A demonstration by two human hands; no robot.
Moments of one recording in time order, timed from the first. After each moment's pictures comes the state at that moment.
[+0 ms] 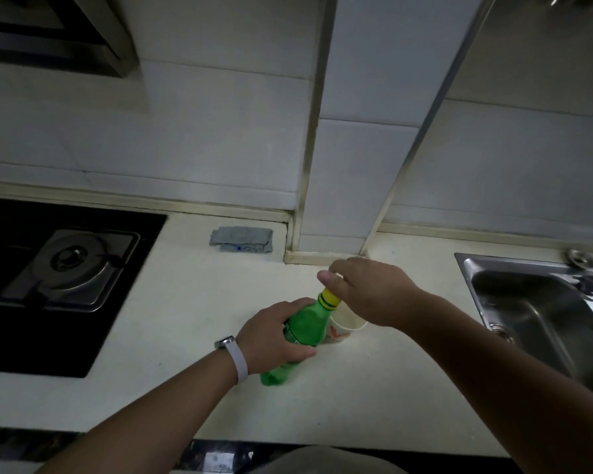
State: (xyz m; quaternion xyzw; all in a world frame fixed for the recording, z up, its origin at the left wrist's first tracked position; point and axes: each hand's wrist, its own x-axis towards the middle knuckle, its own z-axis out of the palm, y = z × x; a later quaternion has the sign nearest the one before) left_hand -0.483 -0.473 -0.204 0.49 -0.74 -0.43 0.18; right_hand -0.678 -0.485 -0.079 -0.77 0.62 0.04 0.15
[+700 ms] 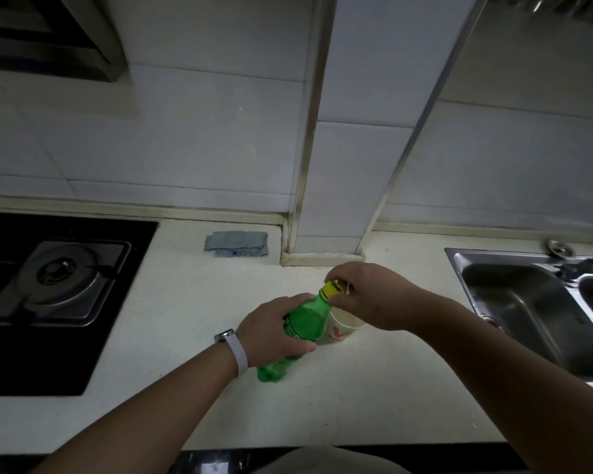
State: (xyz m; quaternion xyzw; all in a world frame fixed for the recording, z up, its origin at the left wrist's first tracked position) left_hand -0.470 -0.488 -0.194 0.46 -0.77 -0.42 0.16; right_hand -0.670 -0.475 -0.073 -0.77 0.60 0.01 0.21
